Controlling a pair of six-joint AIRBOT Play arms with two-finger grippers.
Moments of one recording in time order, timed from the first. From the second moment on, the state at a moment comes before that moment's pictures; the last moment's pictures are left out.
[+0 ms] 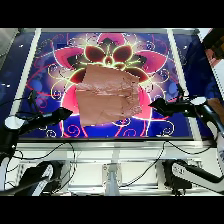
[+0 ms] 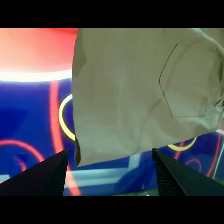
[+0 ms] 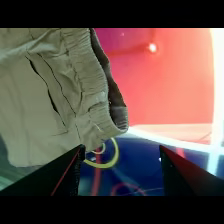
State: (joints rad) left arm 0.17 -0.73 0.47 0.81 -0.96 -1.33; right arm -0.22 -1.27 0.69 -0.68 0.98 1.25
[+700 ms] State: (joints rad) left arm 0.17 -0.73 0.47 0.78 -0.91 -1.33; right arm -0.09 -1.61 0.91 -0.60 1.07 1.20
